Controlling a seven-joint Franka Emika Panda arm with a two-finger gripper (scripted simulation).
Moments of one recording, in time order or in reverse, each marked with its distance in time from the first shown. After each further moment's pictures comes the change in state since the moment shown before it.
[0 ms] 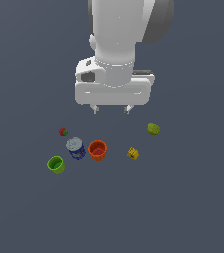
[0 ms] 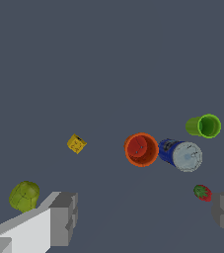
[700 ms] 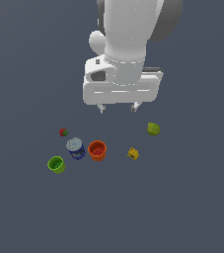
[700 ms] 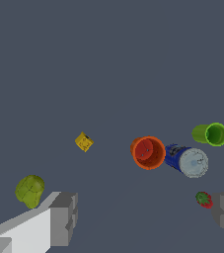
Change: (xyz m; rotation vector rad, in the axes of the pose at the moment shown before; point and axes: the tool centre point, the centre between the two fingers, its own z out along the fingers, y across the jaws) arm 0.002 -0.021 -0.006 0.002 0.004 -0.075
